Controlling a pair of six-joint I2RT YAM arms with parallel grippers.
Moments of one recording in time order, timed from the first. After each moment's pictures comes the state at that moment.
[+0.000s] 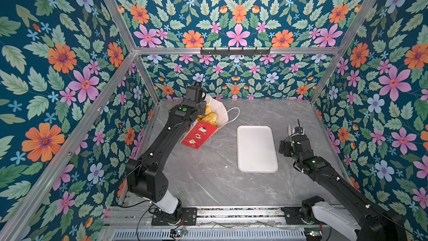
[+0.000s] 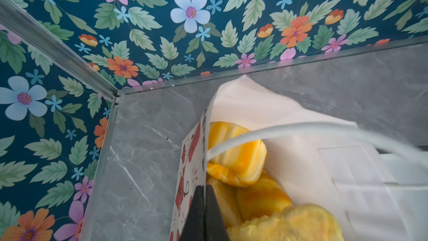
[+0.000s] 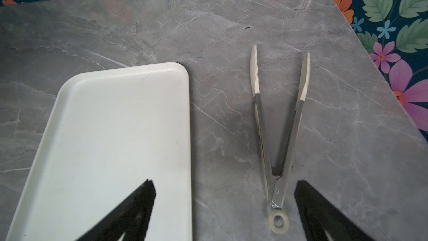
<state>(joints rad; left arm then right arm) -0.39 1.58 1.56 -0.59 -0.32 -0.02 0.30 0.97 0.56 -0.29 0.29 0.32</state>
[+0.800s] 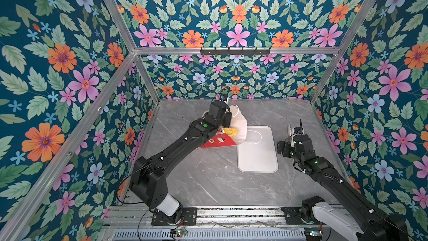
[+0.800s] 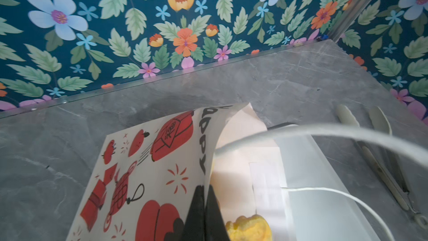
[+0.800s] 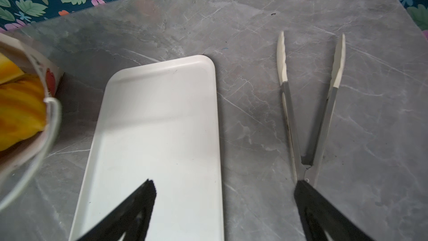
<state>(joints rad) -0.68 1.57 1.34 -0.30 -0.23 -0.19 0.30 0.94 0.59 -0.34 0.16 0.40</state>
